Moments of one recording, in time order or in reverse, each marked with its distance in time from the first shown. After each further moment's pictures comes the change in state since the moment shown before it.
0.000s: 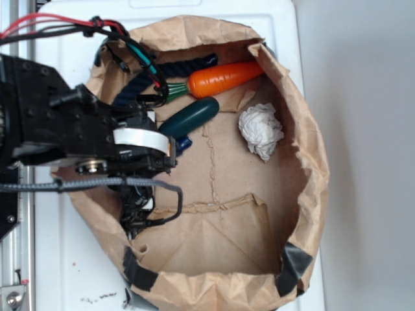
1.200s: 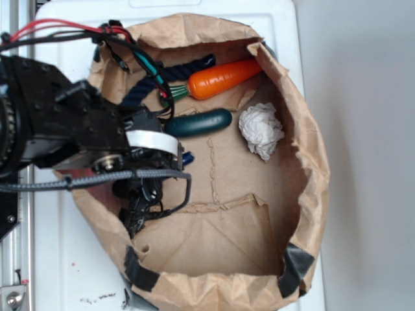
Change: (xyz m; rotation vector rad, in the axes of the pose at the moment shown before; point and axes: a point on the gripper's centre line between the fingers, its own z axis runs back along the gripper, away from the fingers) arm 0.002 -0.002 0.013 -0.078 0.057 0.122
